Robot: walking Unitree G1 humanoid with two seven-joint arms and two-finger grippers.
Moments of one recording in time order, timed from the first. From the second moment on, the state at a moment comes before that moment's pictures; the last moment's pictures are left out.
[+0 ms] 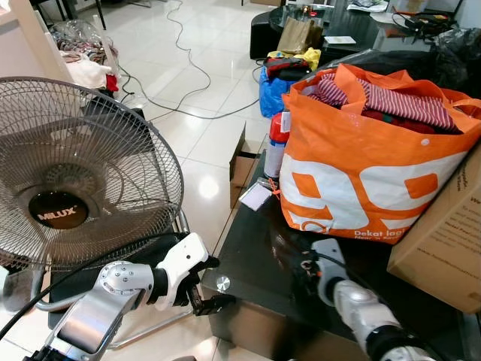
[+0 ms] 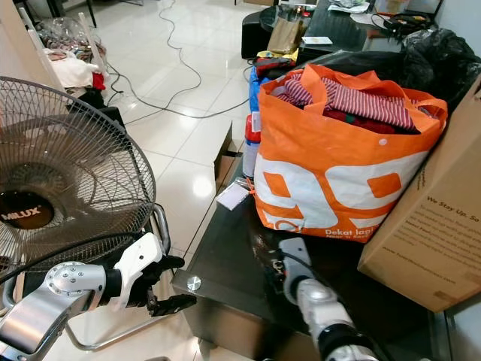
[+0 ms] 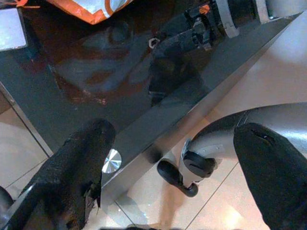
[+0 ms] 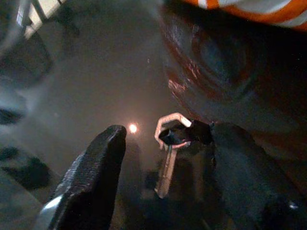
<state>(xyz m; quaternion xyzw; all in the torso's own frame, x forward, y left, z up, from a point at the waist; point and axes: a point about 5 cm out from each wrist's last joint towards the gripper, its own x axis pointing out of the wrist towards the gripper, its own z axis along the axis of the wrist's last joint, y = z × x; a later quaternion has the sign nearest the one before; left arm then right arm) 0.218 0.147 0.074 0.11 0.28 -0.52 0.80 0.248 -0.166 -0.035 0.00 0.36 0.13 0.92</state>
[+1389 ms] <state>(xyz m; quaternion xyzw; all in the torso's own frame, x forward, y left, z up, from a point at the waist) 0.221 0.147 0.074 0.11 0.28 -0.52 0.80 0.243 -0.172 -0.027 -0.01 0.36 0.10 0.93</state>
